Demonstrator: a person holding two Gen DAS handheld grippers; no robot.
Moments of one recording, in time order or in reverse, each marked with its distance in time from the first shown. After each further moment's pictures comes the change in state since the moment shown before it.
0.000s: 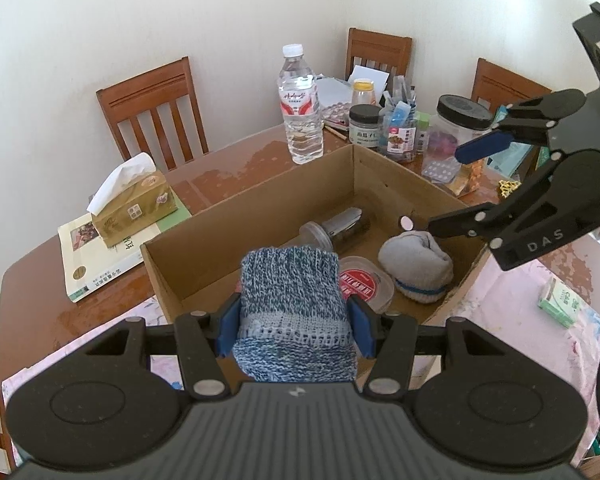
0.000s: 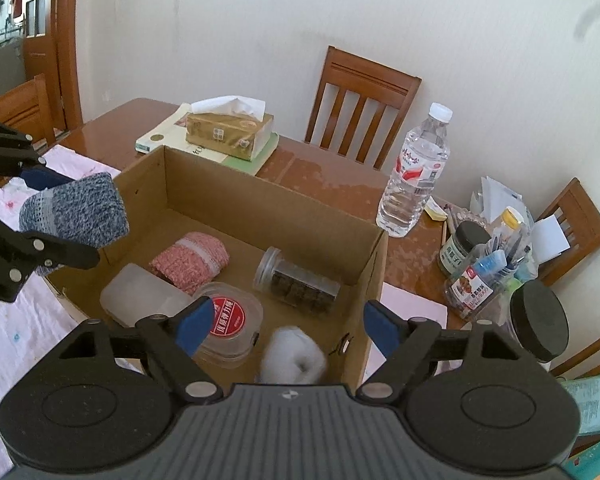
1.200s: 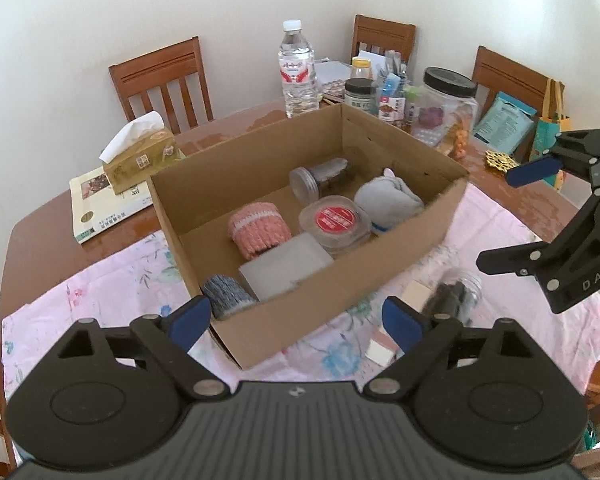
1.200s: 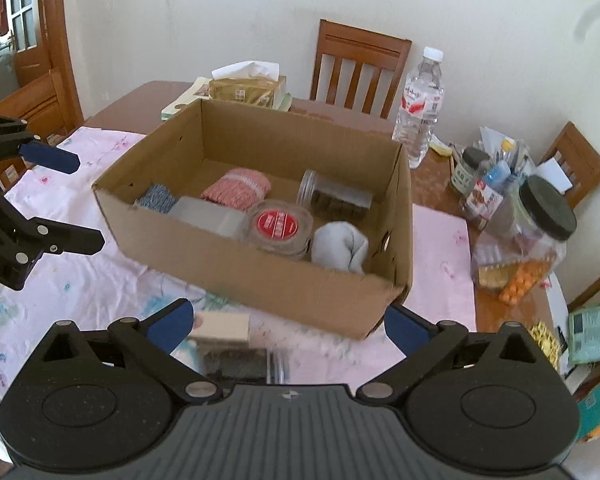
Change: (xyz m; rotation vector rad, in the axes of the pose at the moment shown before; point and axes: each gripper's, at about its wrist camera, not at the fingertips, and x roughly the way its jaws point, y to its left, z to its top) left arm -0.041 -0.023 -0.058 -0.034 0.038 0.012; right arm -0.049 0.042 -0.074 0.119 0.052 0.033
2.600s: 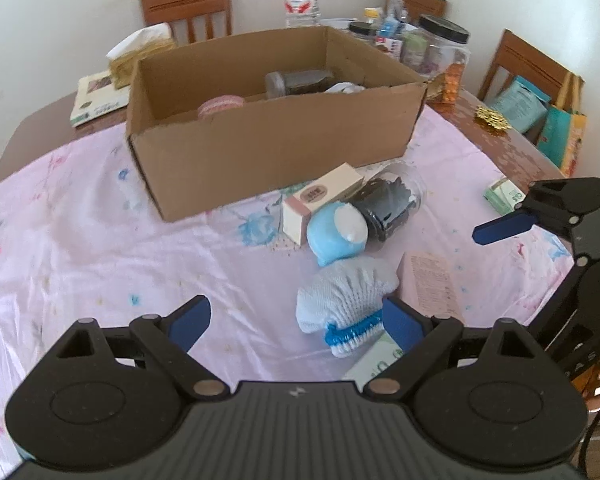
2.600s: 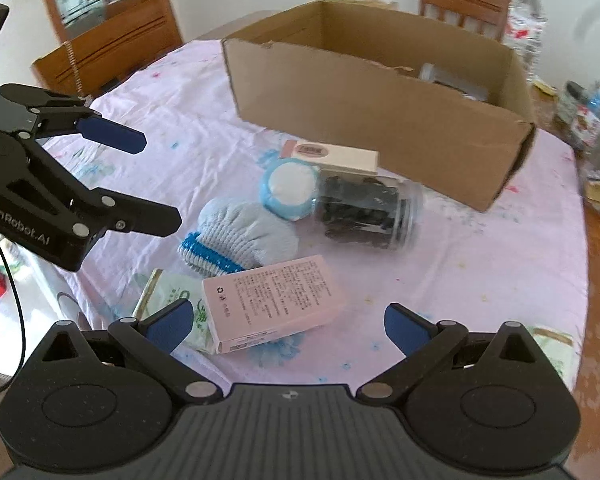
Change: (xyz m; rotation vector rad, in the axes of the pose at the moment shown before) left arm -0.008 -0.081 -0.081 -0.199 0.122 0.045; right arm 0.010 0.026 -0.101 -0.126 0.138 0.318
